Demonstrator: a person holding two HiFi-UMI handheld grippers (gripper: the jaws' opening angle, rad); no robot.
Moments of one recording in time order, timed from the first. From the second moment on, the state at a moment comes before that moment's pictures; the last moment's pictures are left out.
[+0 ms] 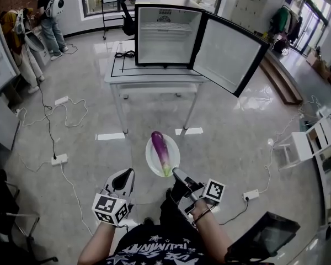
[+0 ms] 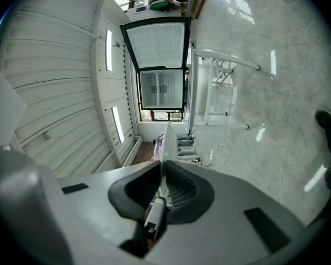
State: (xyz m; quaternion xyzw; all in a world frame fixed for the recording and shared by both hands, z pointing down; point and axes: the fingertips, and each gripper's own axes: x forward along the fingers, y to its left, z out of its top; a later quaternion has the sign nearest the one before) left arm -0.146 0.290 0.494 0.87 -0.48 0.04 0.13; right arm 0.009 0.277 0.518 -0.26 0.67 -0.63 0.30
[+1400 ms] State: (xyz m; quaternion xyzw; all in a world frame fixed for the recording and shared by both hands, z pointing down) left arm -0.034 0.058 0.486 0.85 -0.51 0.05 0.12; right arm 0.115 0.029 0.516 -0.21 0.67 -0.64 0.30
